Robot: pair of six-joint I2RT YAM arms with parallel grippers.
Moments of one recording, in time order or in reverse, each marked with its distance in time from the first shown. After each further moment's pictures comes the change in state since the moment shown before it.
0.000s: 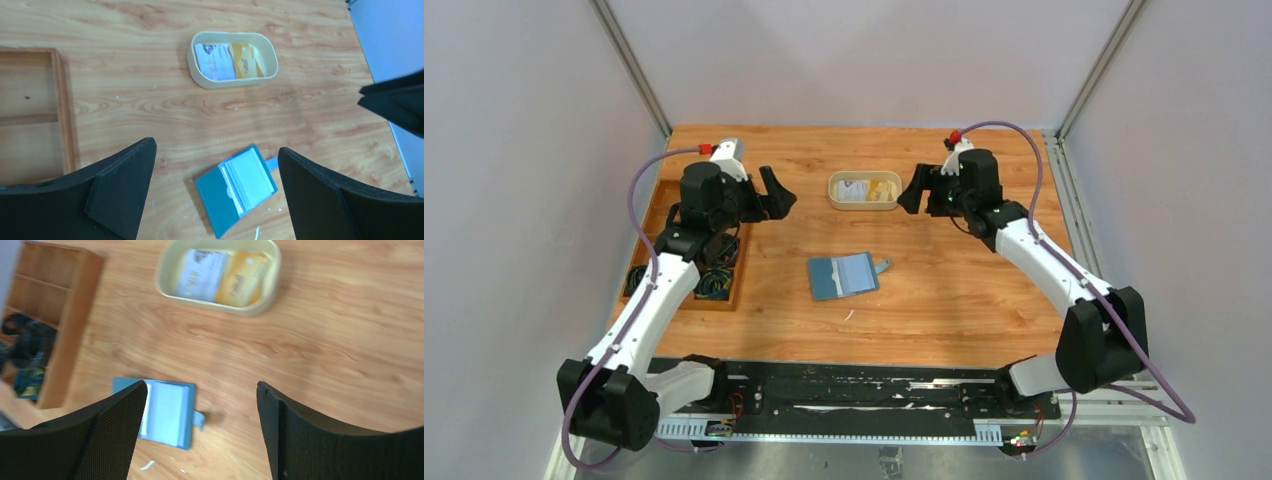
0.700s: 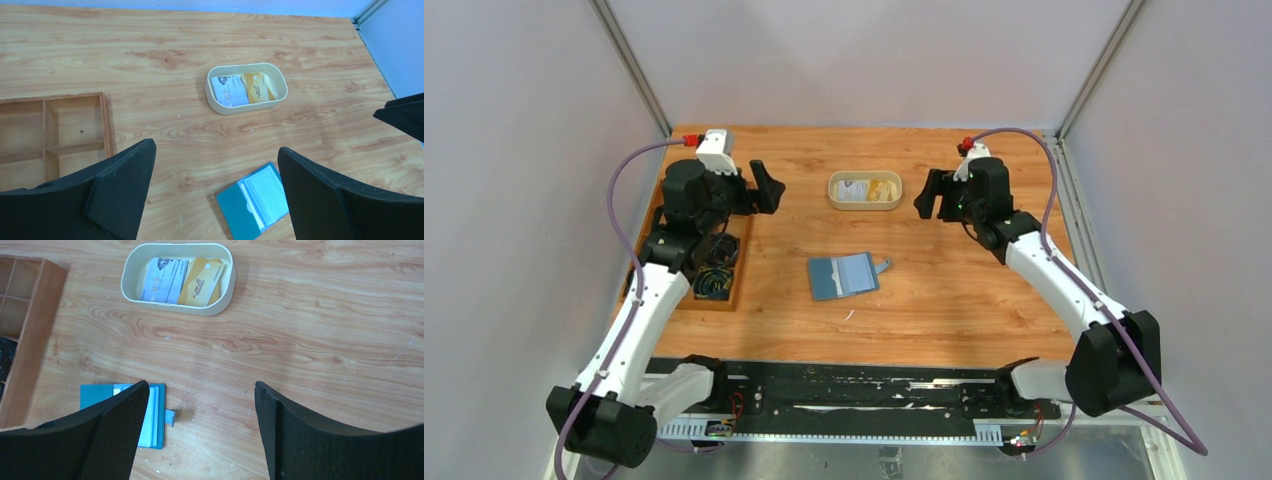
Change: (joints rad) left arm 0.018 -0.056 0.077 -0.023 -0.068 0.124; right arm -0.011 -0.120 -0.080 -0.082 0.211 -0.069
